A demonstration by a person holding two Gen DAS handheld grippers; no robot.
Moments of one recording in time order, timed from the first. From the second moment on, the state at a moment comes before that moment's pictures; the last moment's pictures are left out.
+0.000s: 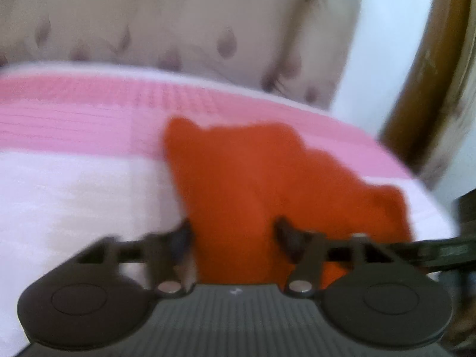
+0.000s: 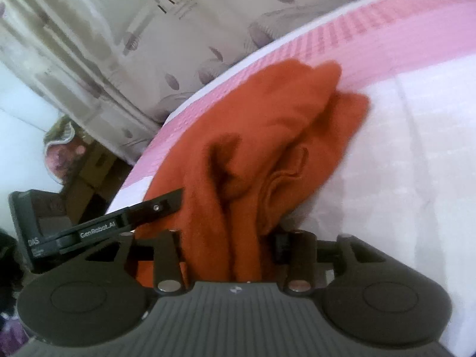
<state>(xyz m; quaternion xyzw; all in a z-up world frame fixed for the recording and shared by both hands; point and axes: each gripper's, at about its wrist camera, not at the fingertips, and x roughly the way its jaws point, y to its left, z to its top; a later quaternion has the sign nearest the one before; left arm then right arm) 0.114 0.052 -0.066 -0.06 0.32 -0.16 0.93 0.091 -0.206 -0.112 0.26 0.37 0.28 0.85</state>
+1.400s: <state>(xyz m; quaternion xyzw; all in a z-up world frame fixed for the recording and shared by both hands) 0.015 0.007 0.047 0.01 0.17 0.02 0.98 -0.060 -0.198 -0.024 0.07 0.09 0.11 0.99</state>
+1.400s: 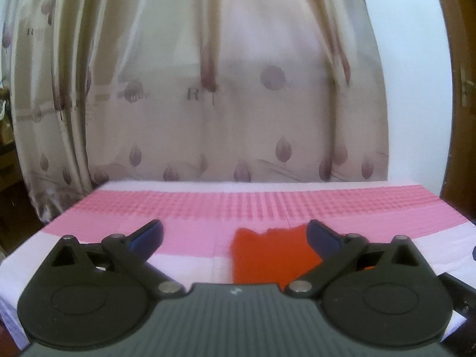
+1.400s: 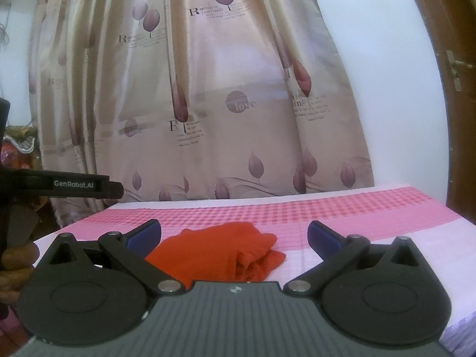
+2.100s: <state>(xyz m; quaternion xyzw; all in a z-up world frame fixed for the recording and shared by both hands) 0.029 0.026 0.015 -0.02 0.20 0.01 0.98 -0.053 -0.183 -0.034 0.06 0.12 0.11 0.99</state>
